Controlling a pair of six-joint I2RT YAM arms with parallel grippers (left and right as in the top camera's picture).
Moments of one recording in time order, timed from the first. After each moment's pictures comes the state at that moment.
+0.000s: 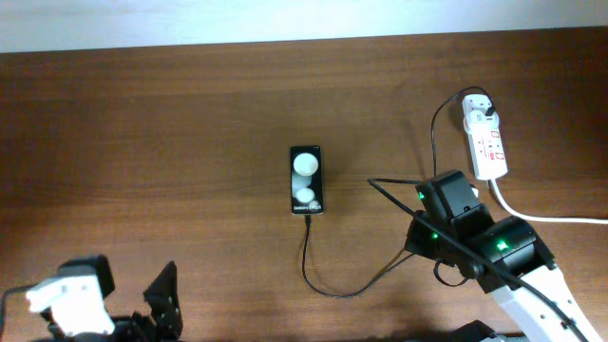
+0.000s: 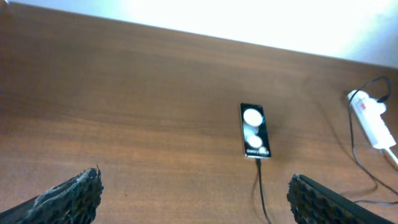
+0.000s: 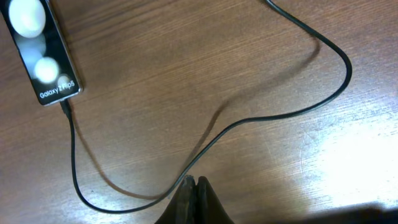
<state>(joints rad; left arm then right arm) -0.26 0.53 1.36 -1.35 -0.13 -0.29 0.40 1.03 0.99 -1.20 0.08 0.76</state>
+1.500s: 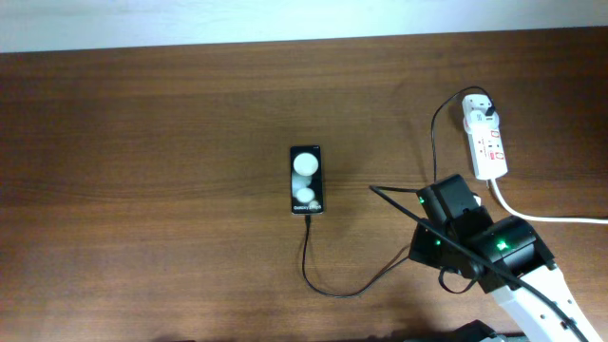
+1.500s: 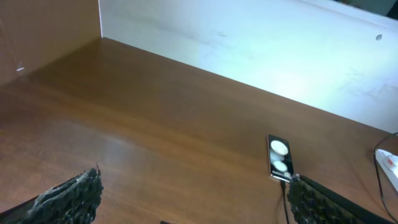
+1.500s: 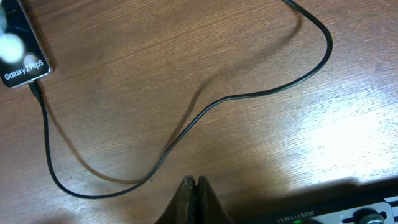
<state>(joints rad) 0.00 0.01 1.37 -1.60 -0.14 -0.30 0.40 1.03 0.99 -1.29 0.08 0.76</state>
